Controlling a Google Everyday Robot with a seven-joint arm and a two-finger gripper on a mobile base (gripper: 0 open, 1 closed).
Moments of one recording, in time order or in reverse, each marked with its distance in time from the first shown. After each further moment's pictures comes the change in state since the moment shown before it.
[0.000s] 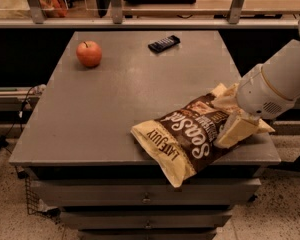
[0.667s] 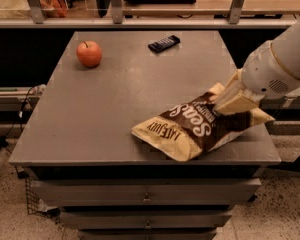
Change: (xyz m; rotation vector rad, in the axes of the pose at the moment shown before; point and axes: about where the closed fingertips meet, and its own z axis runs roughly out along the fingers) arm -0.019 -0.026 -0.034 0.071 -0.055 0.029
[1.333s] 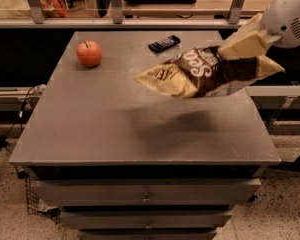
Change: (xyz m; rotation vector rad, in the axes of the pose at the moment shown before) arm -0.055 -0.068 -0.074 0.109 -0.294 0.189
